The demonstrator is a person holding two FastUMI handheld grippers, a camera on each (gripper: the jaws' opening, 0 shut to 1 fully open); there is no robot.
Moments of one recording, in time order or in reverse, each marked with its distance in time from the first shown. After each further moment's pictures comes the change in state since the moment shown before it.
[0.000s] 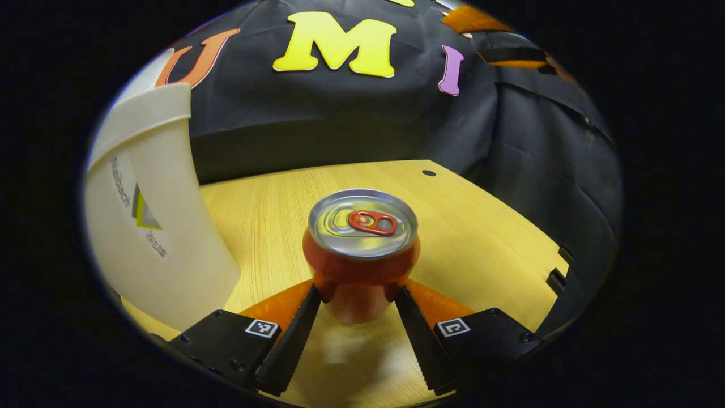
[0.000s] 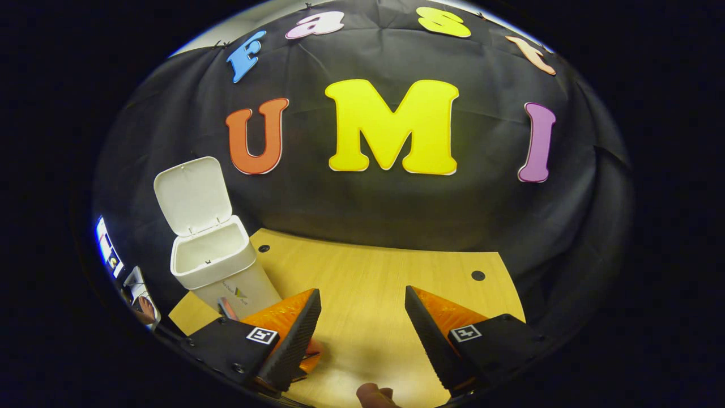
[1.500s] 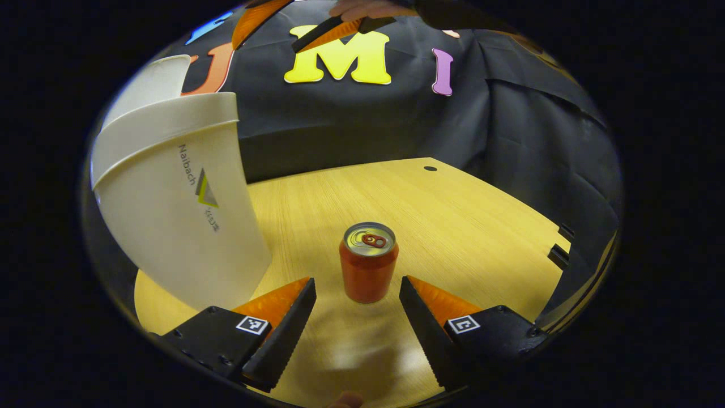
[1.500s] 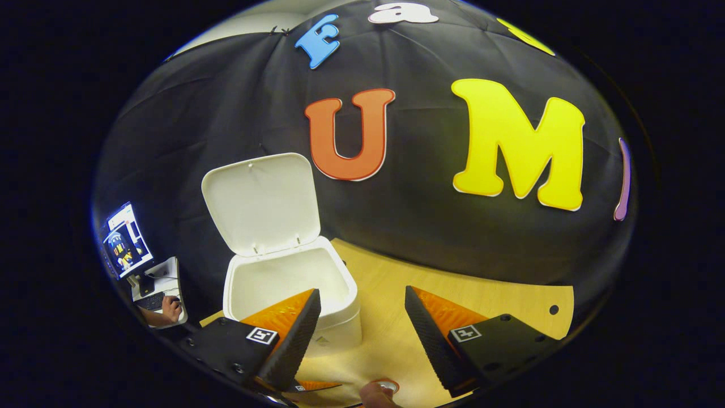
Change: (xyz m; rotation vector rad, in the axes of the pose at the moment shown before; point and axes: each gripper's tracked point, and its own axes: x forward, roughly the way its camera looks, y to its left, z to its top) left arm -0.035 0.024 -0.045 0.062 -0.022 0.043; right arm 0.083 0.211 0.026 -0.112 0.026 0.335
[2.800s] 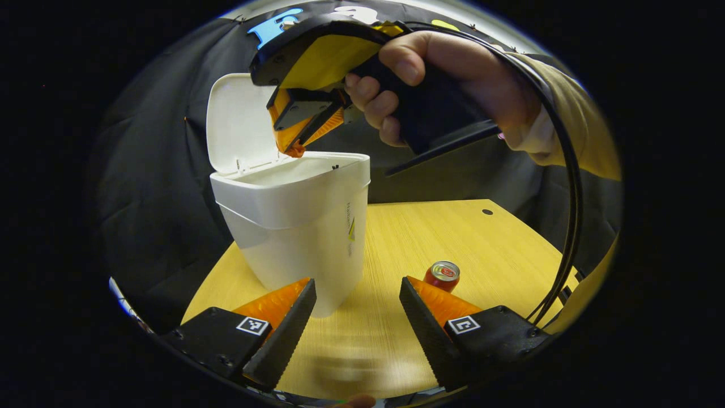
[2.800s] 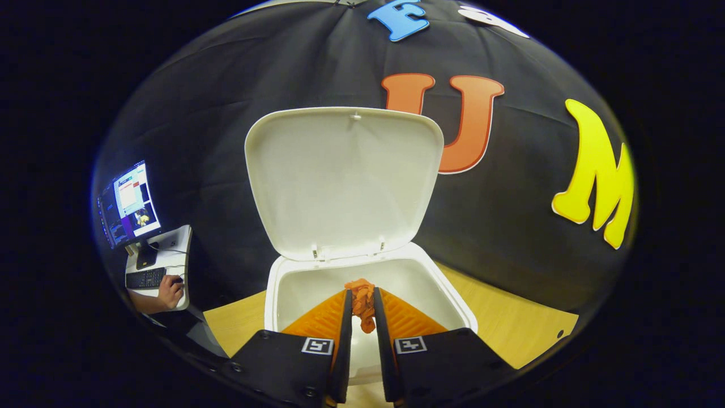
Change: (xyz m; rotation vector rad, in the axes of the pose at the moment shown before) left arm -0.126 0.098 0.045 -0.166 -0.102 0.297; right arm 0.087 0.152 0.000 -0.174 0.053 0.131
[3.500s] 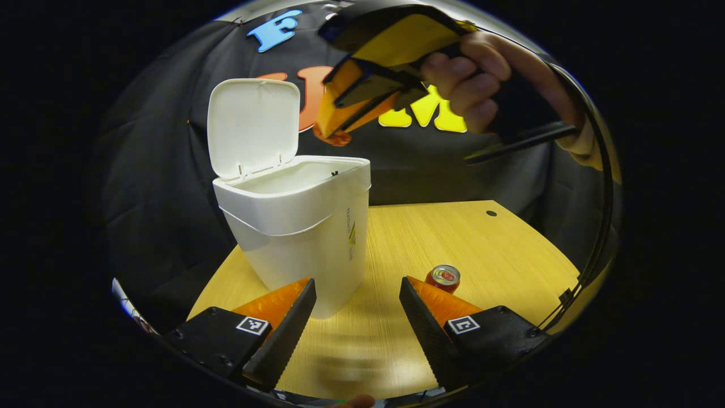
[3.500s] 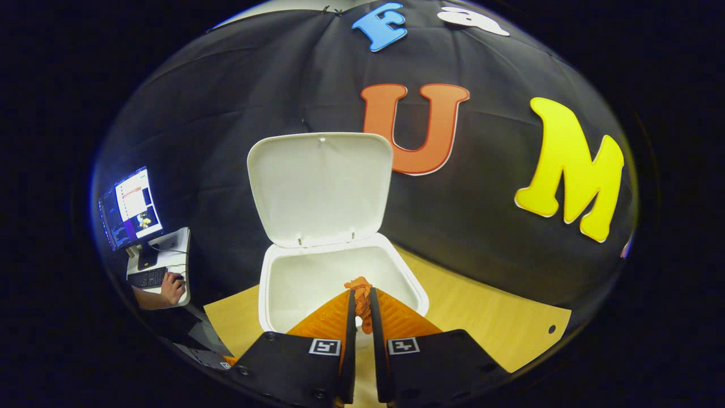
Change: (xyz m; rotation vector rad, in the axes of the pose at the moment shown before) left arm -0.007 -0.003 0.011 0.048 -0.018 0.021; right arm -0.043 -0.020 -0.001 -0.022 -0.014 0.004
